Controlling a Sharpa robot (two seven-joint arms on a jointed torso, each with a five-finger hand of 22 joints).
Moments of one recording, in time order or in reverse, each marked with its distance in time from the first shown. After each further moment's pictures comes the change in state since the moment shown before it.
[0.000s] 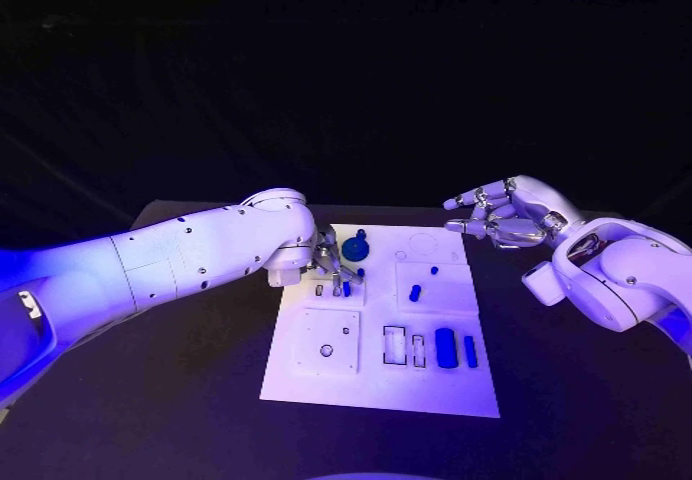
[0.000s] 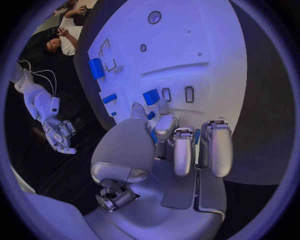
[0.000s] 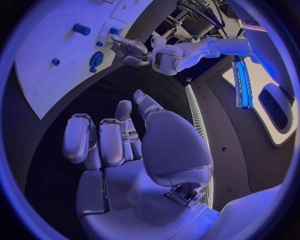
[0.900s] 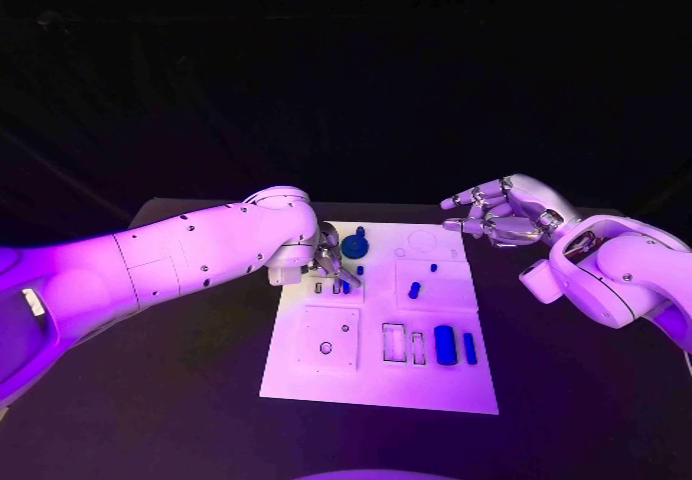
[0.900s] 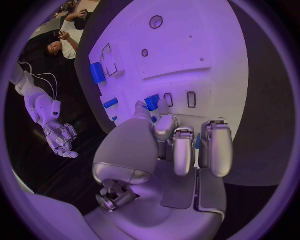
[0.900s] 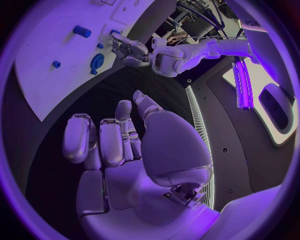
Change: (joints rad) left arm 0.000 0.011 -0.001 -0.005 0.003 0.038 -0.002; left_hand 0.069 0.026 0.007 -0.012 0.000 -0.014 0.000 0.013 0.035 0.000 0.000 0.004 0.006 0.000 0.000 0.000 0.000 0.000 0.000 0.000 0.004 0.000; right arm 0.000 0.008 -0.001 -0.006 -0.006 0.013 -0.008; right_hand 0.007 0.007 0.000 0.000 0.000 0.000 0.000 0.000 0.000 0.001 0.001 -0.004 -0.007 0.000 0.000 0.000 -0.002 0.000 0.000 0.000 0.000 -0.007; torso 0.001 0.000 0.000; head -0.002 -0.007
